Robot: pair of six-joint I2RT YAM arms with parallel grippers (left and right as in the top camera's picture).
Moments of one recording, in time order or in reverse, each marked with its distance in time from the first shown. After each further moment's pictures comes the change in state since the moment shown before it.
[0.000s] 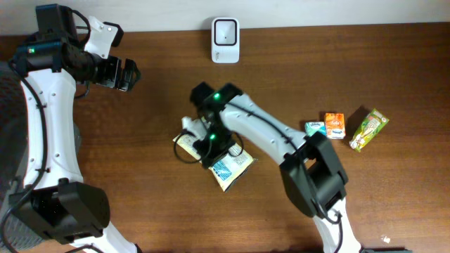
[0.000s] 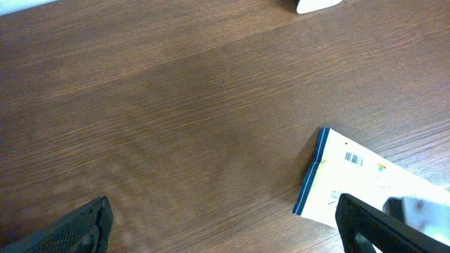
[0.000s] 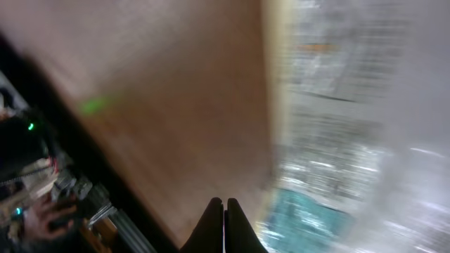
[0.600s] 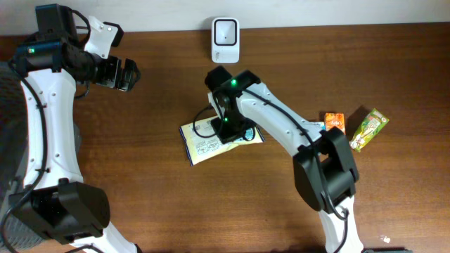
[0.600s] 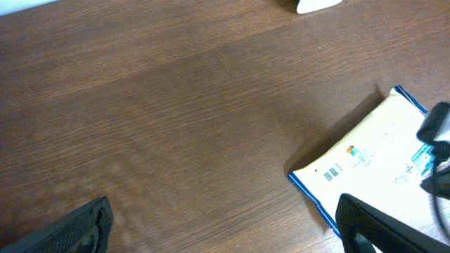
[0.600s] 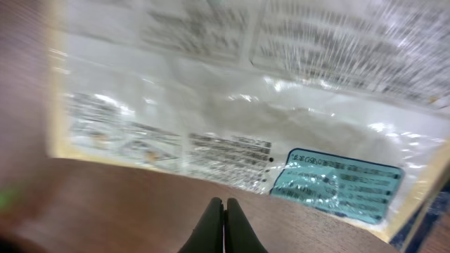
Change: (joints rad) left arm 0.000 0.000 0.000 0.000 0.000 0.000; right arm -0.120 -0.032 0.034 0.046 0.330 0.226
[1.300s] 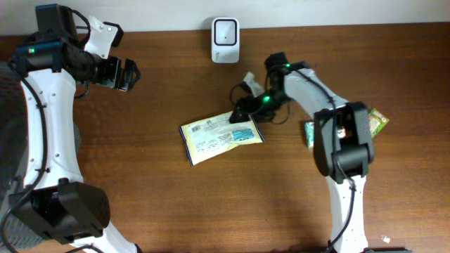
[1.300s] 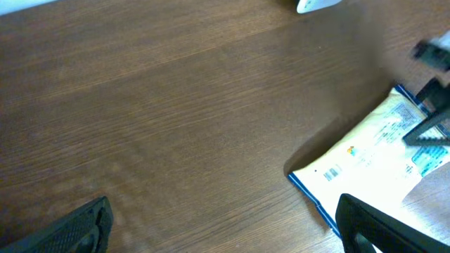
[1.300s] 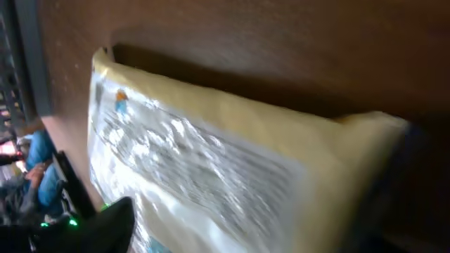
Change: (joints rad) left arm 0.000 0.000 0.000 0.000 0.000 0.000; right arm -0.333 0.180 -0.077 0.243 -0.607 -0.197
